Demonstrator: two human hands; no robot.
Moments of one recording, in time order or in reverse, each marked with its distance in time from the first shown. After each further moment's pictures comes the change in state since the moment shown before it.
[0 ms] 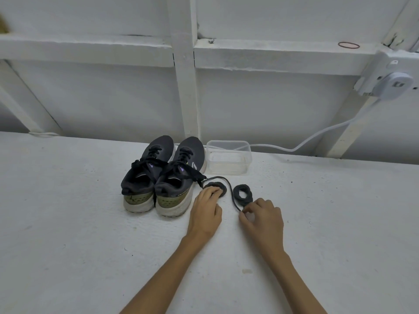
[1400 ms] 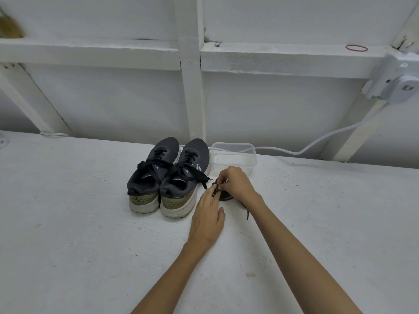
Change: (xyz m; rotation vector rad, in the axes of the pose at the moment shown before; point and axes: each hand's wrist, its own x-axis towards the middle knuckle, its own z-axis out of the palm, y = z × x) left_hand -0.010 -0.003 -0.001 0.032 -0.019 -0.017; right_hand 0.120 -0.061 0.027 0.134 -0.529 -0.073
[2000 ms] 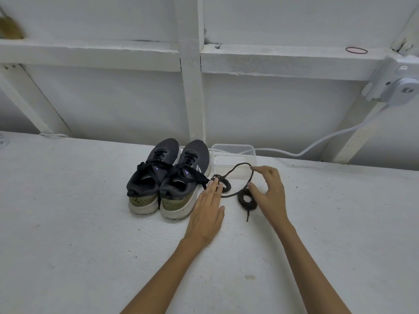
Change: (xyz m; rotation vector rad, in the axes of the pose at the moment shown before) left_hand 0.010 -0.007 -0.008 0.143 -0.037 0.144; right_hand -0.071 0.049 -0.016 0.395 0.601 -0.114
